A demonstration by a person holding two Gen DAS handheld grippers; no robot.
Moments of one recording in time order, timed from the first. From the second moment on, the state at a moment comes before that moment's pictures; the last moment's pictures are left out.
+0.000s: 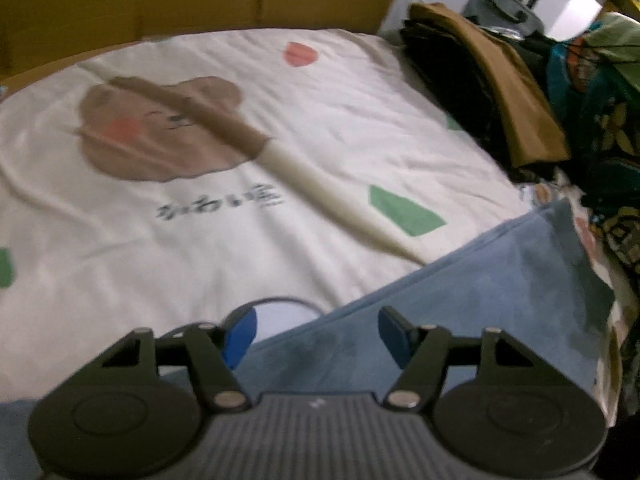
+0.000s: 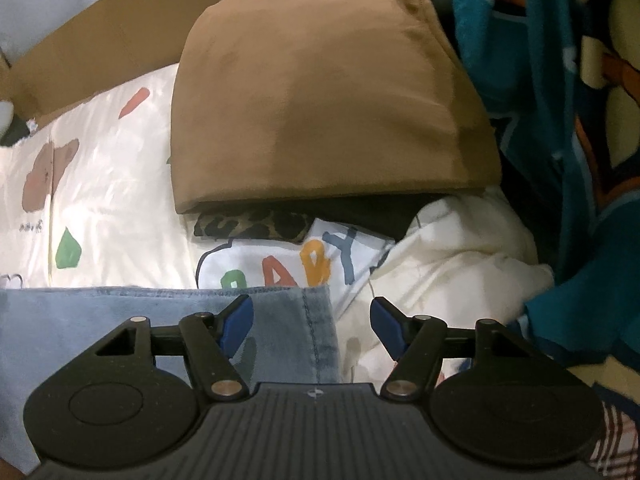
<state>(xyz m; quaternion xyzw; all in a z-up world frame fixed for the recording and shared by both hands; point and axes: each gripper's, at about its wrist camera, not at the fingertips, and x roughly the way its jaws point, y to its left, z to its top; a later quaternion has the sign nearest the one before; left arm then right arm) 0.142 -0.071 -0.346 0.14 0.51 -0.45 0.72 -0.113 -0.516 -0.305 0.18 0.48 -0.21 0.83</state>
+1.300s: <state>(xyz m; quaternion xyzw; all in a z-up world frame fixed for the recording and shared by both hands) 0.130 -0.099 -0.361 0.16 0.47 -0.55 0.67 -0.082 -0.511 -0.323 0.08 0.52 -0.17 0.83</state>
